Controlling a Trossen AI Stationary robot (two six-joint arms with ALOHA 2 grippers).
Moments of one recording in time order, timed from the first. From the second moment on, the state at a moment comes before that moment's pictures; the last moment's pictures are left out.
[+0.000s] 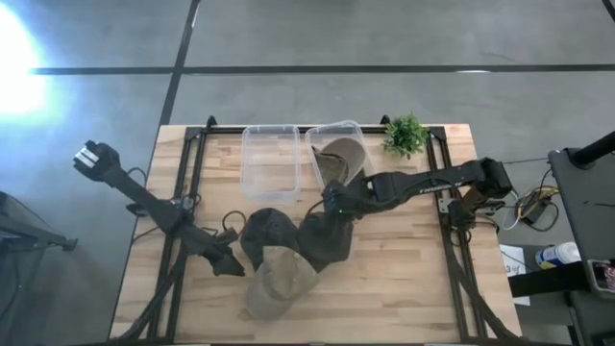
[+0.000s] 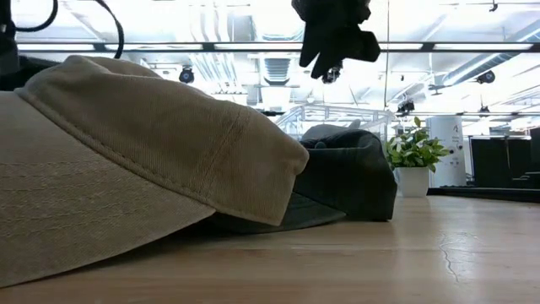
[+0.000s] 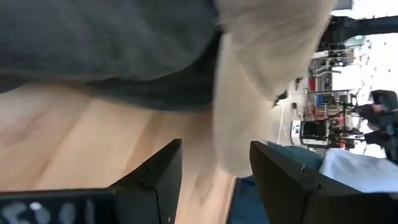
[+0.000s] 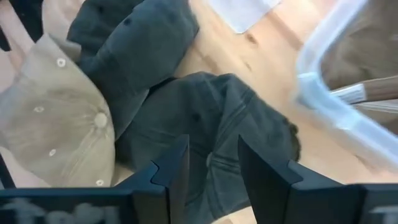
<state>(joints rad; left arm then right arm) -0.62 0.93 0.16 0.31 -0.03 -1.37 0.13 1.70 1.52 -0.89 0.15 0.78</state>
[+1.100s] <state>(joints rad) -0.63 1.48 0.32 0.63 -0.08 -1.25 0.28 1.83 1.50 -0.70 -0.12 0.85</state>
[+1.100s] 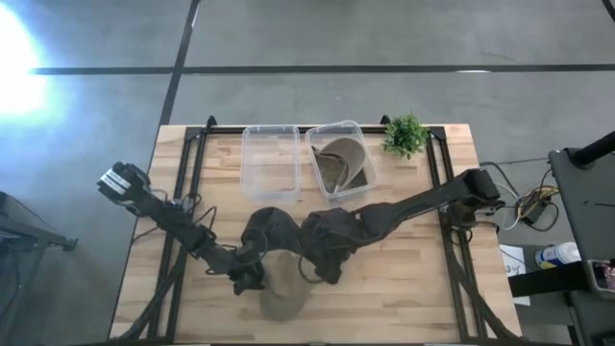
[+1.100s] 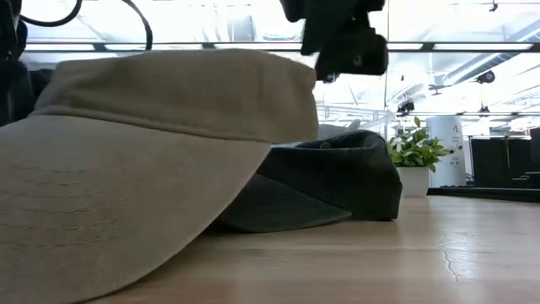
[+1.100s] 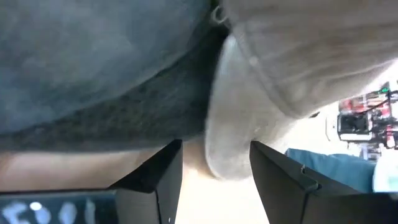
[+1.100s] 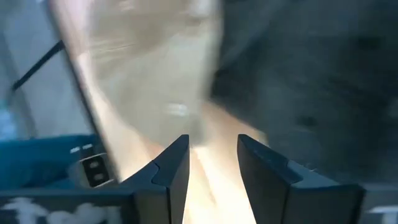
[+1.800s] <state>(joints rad) -0.59 1.56 0.53 0.75 -0.17 -1.04 0.28 1.93 1.30 -0.32 -0.27 0.88</state>
